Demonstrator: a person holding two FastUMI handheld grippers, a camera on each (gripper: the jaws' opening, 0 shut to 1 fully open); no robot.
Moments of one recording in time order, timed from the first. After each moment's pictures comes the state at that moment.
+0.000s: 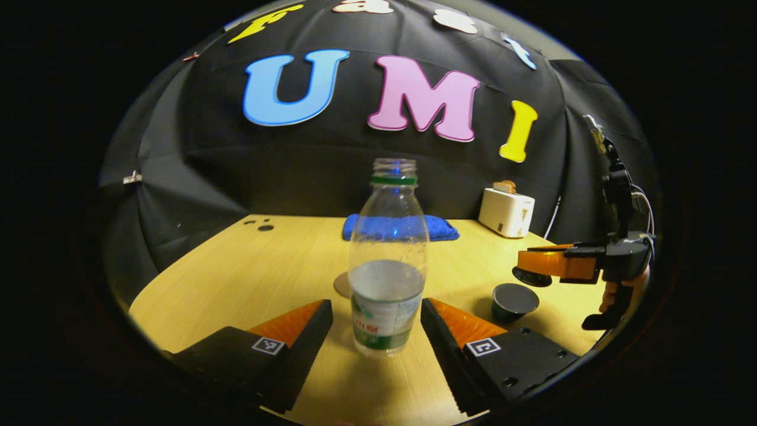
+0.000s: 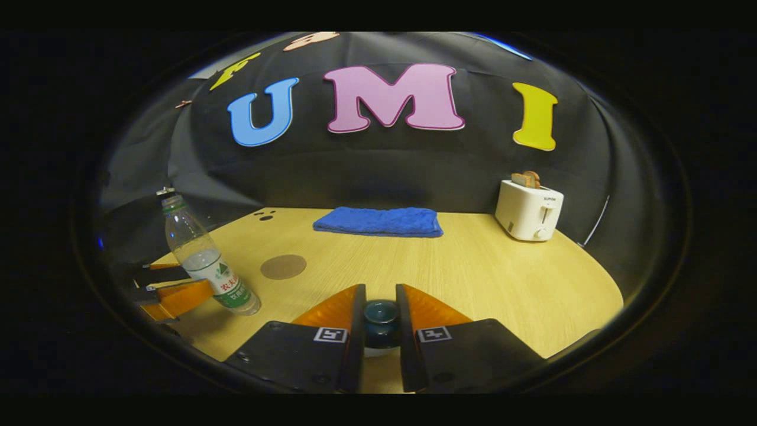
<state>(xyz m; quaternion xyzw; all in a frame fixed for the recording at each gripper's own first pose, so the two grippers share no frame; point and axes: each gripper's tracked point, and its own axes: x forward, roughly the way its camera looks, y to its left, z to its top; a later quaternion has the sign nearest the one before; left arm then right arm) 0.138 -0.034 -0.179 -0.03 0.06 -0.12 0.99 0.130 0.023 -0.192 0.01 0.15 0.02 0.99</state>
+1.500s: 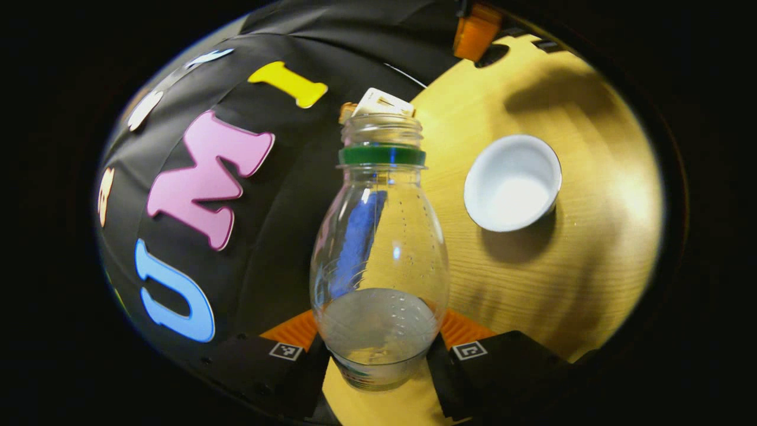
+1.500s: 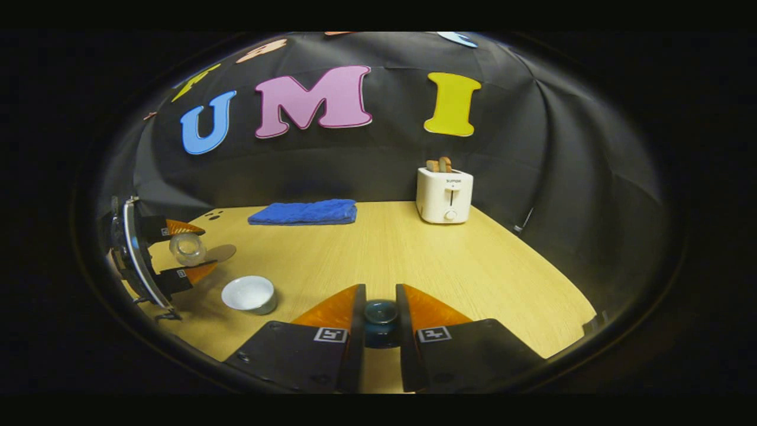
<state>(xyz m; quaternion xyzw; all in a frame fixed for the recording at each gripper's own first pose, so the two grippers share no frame) 0.214 -0.107 -0.199 0.59 0.03 -0.17 0.79 0.066 -0.129 -0.211 0.03 0.17 -0.08 0.98</state>
